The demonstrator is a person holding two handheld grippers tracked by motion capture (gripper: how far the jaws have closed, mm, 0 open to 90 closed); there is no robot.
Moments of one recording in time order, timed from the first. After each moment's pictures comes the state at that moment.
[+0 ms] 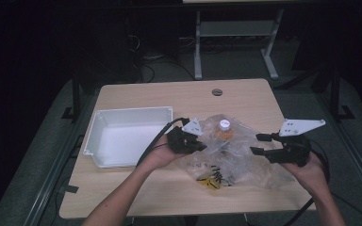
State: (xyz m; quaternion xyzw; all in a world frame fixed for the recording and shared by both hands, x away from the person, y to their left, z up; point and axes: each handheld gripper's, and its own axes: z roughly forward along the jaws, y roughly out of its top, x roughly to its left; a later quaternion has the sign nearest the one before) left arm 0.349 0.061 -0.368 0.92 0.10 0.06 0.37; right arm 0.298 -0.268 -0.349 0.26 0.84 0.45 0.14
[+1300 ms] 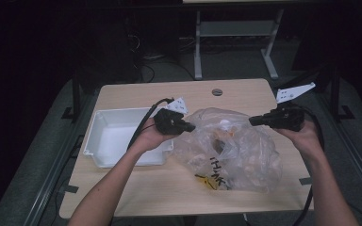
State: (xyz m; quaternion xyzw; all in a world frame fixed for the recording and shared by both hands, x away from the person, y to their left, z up) left arm 0.390 0.096 -0.338 0.90 0.14 0.07 0.40; right arm 0.384 -0.278 -0.330 0.23 0.85 0.46 0.05
